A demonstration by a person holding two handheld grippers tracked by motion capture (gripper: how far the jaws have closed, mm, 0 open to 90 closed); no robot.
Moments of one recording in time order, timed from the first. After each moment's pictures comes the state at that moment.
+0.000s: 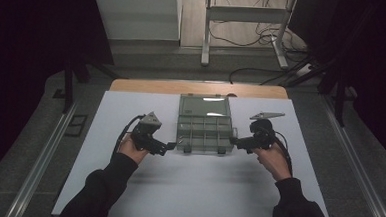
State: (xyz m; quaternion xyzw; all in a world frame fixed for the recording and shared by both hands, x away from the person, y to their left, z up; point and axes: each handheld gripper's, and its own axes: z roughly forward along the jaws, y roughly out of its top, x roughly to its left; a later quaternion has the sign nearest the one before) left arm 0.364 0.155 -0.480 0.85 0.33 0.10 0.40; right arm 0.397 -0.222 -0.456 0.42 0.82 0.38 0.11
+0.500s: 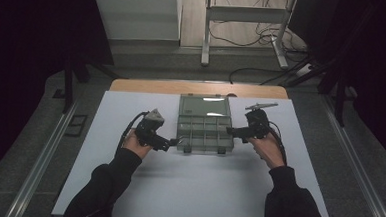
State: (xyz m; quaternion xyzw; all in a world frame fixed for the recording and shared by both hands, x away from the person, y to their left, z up) left arm 0.382 0.149 -0.487 0.85 0.34 0.10 0.40; right arm 0.433 -0.211 -0.460 0.44 0.81 0.36 0.12
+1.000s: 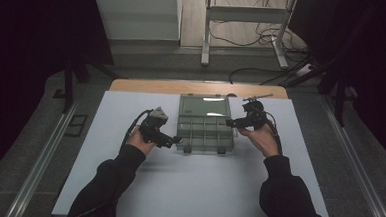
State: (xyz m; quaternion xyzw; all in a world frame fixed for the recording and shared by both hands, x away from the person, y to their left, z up) left arm 0.399 0.141 -0.494 0.85 0.34 0.09 0.40; right arm 0.468 -0.204 -0.462 0.47 0.81 0.33 0.12
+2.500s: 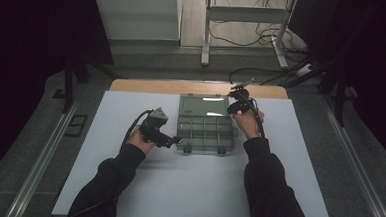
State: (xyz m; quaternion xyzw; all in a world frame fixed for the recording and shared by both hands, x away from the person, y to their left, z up) left arm 0.403 0.145 -0.503 0.85 0.33 0.09 0.39; right arm 0.546 -0.169 -0.485 0.53 0.81 0.23 0.11
